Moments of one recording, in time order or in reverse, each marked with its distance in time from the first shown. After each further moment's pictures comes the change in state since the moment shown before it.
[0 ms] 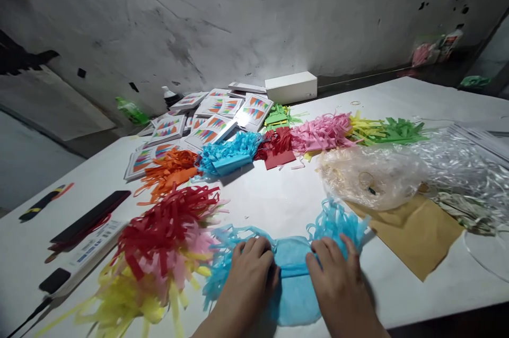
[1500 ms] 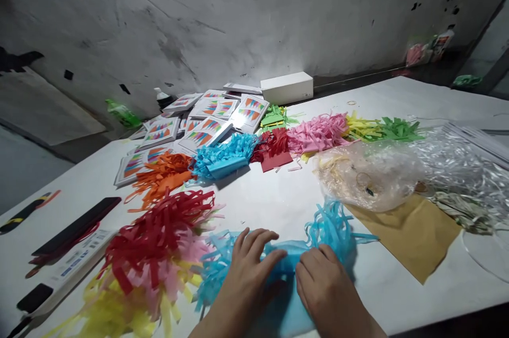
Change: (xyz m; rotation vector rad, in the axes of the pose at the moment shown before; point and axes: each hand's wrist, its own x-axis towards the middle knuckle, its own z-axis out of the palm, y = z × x) left_hand 0.010 -0.016 0.014 -0.104 0.335 0.293; right_hand 0.018 -0.004 0.007 0.077 0.008 -0.182
